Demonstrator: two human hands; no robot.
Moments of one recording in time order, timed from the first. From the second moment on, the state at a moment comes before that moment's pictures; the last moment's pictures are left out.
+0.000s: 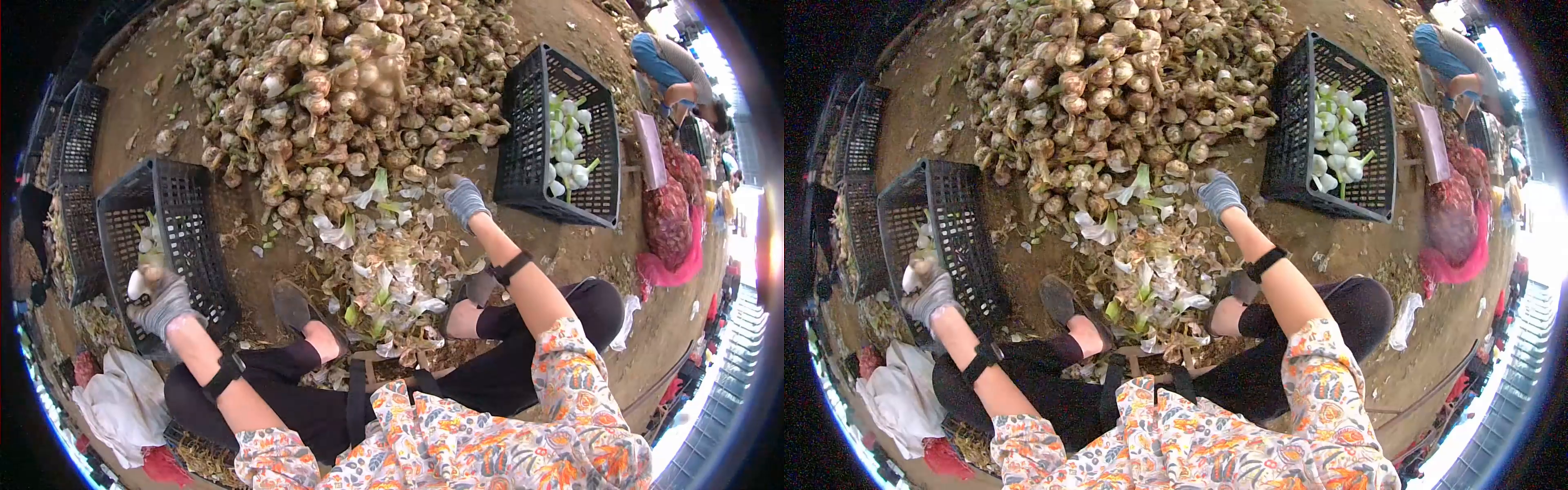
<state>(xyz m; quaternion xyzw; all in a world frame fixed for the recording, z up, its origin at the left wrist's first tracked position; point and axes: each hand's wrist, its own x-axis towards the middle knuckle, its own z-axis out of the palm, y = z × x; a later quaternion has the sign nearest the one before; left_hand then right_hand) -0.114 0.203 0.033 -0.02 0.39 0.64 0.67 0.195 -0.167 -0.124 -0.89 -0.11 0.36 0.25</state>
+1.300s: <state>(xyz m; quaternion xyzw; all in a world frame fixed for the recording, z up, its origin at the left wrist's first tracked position) -0.001 -0.036 0.076 0.55 0.14 0.01 0.82 0.116 -0.180 0.072 -0.71 -0.30 0.32 0.56</state>
